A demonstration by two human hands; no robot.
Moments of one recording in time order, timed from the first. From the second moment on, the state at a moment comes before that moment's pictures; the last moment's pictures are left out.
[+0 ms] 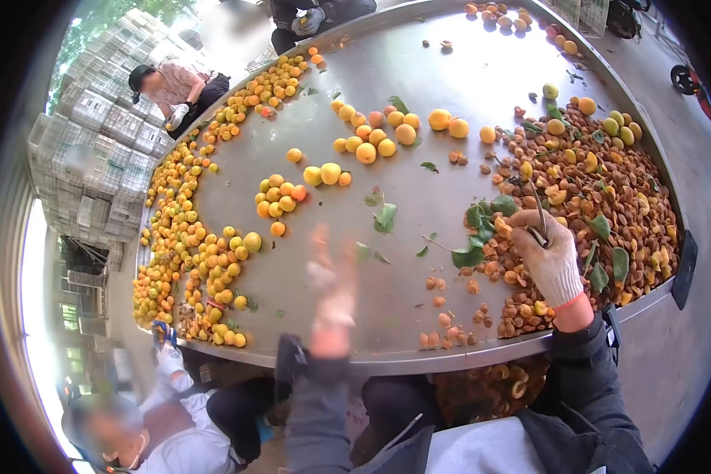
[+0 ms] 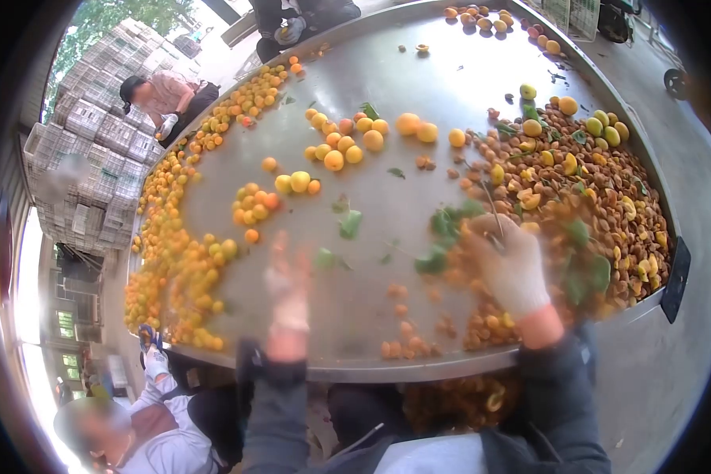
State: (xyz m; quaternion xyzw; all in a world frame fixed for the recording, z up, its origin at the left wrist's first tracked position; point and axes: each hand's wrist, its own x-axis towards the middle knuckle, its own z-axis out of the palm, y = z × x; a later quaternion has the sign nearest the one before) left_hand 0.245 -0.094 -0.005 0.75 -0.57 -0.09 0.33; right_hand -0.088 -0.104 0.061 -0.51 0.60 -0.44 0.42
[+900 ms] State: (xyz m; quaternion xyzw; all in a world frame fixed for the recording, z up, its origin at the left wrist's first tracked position) left_hand 0.110 -0.075 0.056 0.25 -0.12 -0.76 0.58; right_hand -0.072 -0.066 0.079 -0.61 0.51 -0.32 0.51
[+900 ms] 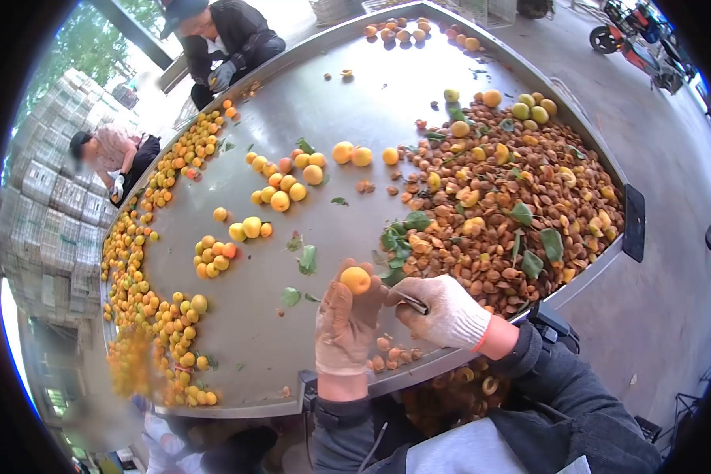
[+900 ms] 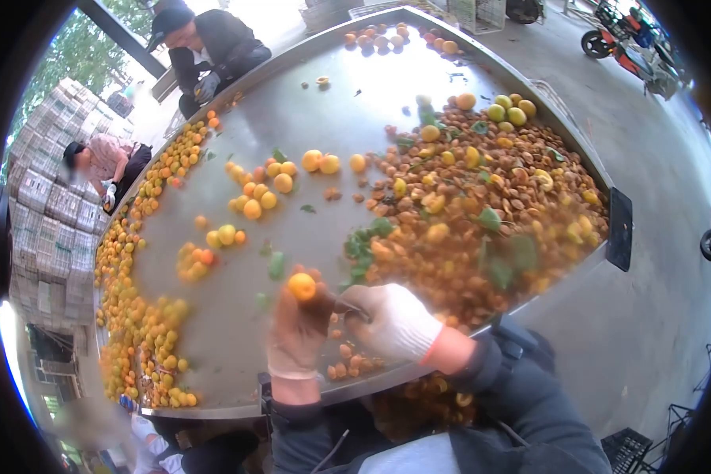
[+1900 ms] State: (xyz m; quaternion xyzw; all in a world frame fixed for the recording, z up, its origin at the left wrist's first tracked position) left_hand 0.063 -0.040 0.075 0.46 -0.28 -0.61 0.58; right_hand -0.074 -0.057 0.052 -0.70 0.51 -0.28 0.42
